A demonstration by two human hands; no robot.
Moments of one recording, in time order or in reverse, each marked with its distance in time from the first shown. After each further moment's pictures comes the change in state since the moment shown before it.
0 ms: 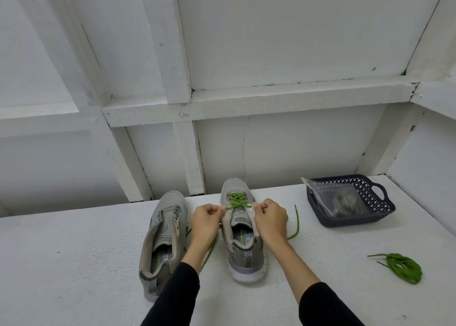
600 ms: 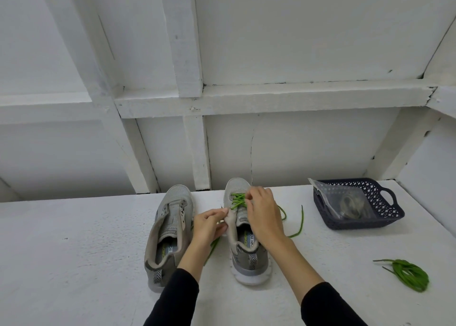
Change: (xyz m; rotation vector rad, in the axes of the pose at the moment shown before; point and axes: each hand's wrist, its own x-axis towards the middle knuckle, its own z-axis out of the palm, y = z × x) left_hand -0.015 -0.010 -0.009 -0.497 -0.119 -0.260; right_hand -0.012 -0.029 -0.001 -0.244 -0.044 -0.539
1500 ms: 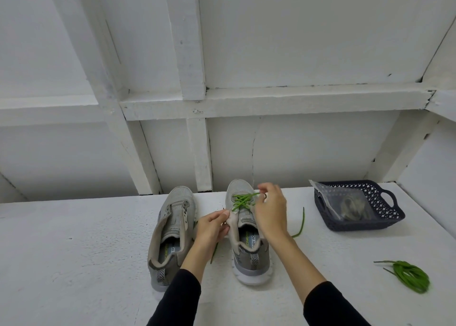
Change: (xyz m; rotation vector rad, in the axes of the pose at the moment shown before) left_hand 0.008 -0.011 -0.004 -0.030 -0.051 -0.025; right_hand 0.007 -0.005 -0.008 0.299 0.166 0.307
